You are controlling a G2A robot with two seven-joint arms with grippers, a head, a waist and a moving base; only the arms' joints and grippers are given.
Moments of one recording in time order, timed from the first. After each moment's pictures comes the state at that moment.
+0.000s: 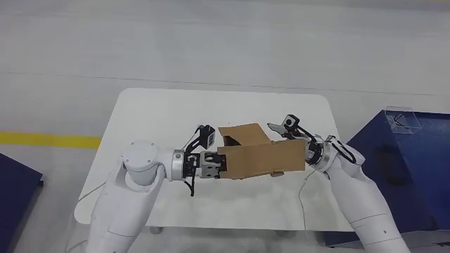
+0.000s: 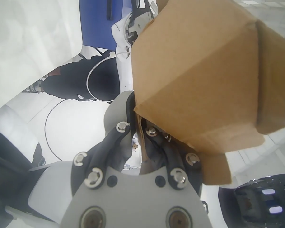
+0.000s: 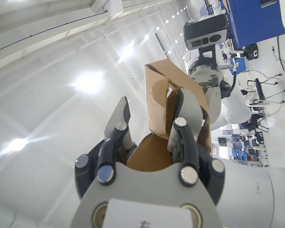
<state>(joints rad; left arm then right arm) 1.00 -1.40 -1.23 -1.55 -0.25 0.39 -1.25 -1.02 -1.11 1.29 -1.30 1.02 0.39 1.21</state>
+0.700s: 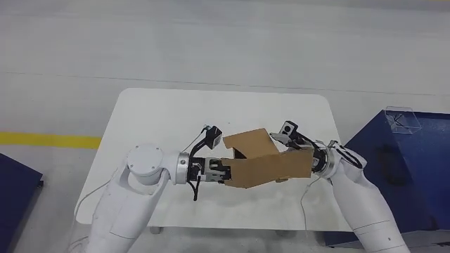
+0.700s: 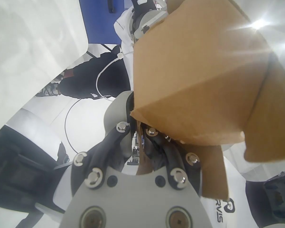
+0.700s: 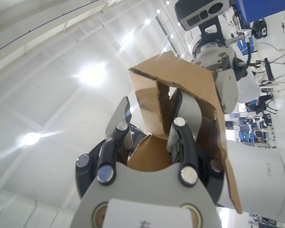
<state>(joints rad) 0.98 -1.37 -1.16 -1.56 -0.23 0.24 -1.25 -1.09 -1.09 1.32 -1.38 1.04 0.46 1.30</state>
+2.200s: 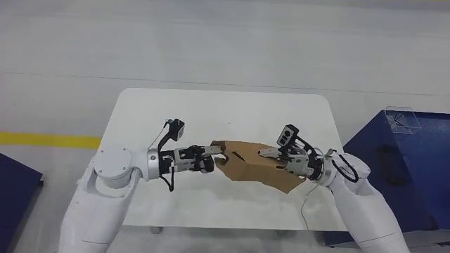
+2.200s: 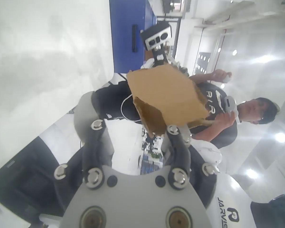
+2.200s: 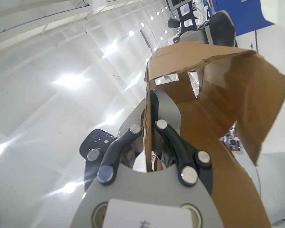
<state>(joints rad) 1.08 -1.26 -1.35 -1.64 -0.14 0.26 -1.12 -1.17 -1.07 1.34 -1.55 0.92 0.32 1.17</state>
